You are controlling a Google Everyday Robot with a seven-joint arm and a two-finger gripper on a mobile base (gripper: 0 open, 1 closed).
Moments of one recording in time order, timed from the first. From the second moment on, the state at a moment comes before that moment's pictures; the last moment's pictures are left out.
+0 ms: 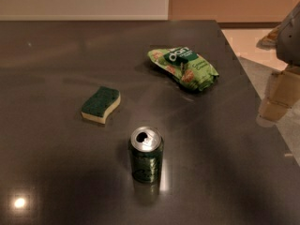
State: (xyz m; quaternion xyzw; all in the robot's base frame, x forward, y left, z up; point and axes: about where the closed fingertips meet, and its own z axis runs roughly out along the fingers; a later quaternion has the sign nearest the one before) arm 0.438 -0.217 0.976 -0.60 0.78 -0.03 0.16
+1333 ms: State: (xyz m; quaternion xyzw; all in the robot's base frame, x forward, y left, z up) arm 0.508 -0.220 0.961 -0.59 0.79 -0.02 0.16
